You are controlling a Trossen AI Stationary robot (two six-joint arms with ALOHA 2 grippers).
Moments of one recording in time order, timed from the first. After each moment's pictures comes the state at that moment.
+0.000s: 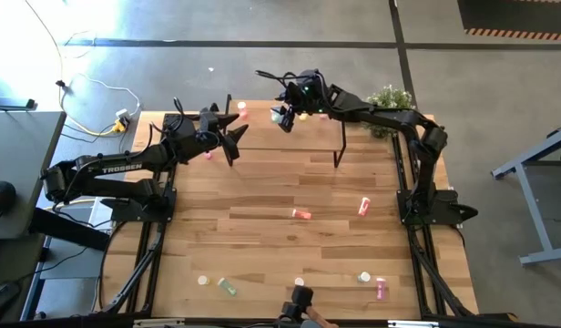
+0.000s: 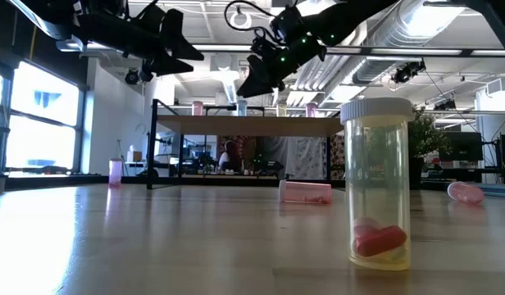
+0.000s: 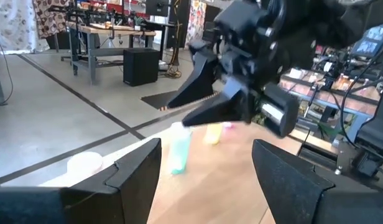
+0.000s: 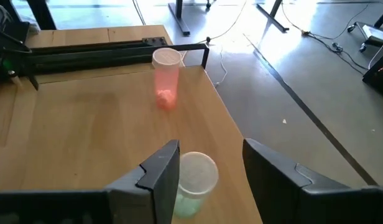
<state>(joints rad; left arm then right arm) 0.58 1.01 0.53 0.41 -0.19 -0.15 -0.54 1.89 1.59 -0.16 -0.12 -0.22</state>
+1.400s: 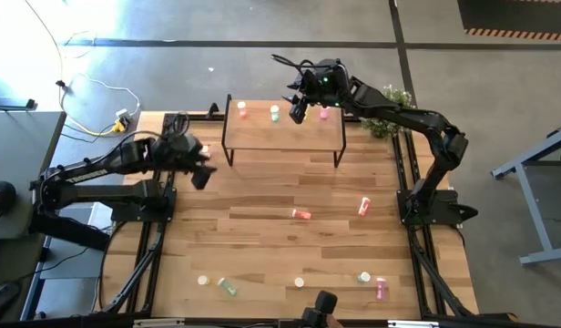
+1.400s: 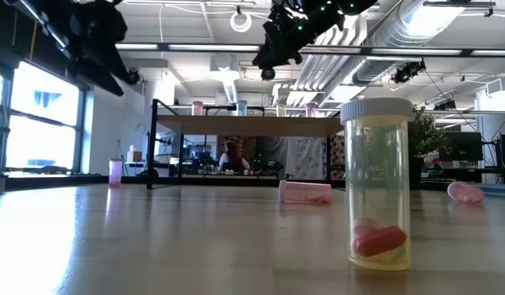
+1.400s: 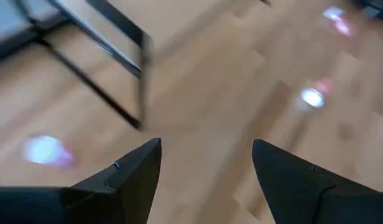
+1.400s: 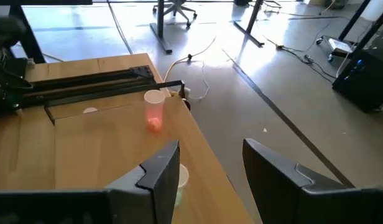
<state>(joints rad) 0.43 0.69 0.70 -0.80 -0.04 -0.39 -0.54 1.71 1.59 -0.26 -0.06 -0.18</state>
